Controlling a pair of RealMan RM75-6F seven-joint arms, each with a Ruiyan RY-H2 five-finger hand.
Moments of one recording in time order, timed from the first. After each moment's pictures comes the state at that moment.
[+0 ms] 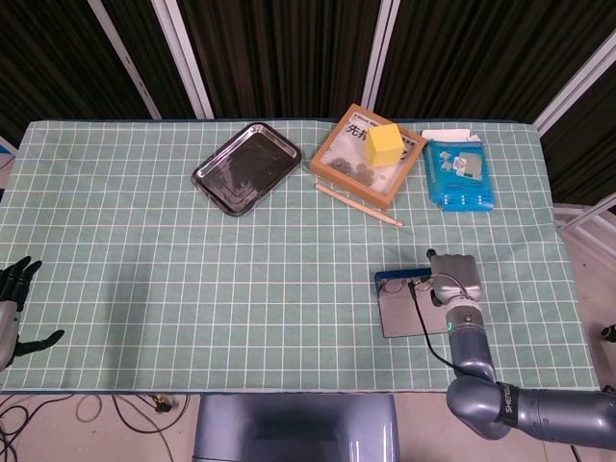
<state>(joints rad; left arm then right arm) -0.11 -1.09 -0.06 -1.65 1.40 1.41 -0.01 0.88 -1.28 0.18 -1.93 -0.20 1.29 -0.95</state>
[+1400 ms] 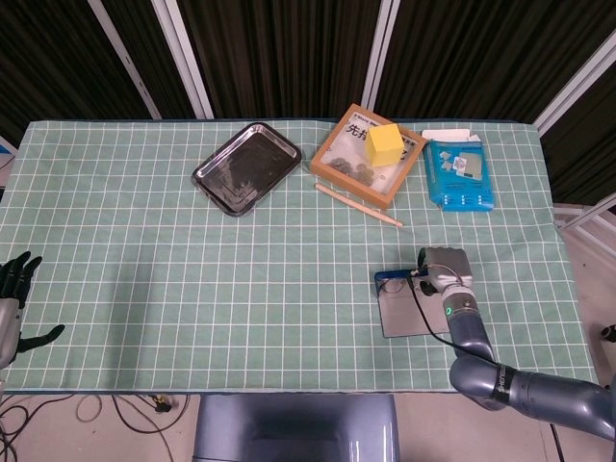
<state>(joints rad) -0.11 -1.13 -0.07 -1.61 1.41 1.44 0.03 0.87 -1.37 0.14 -1.62 -0.30 1.02 -0.72</state>
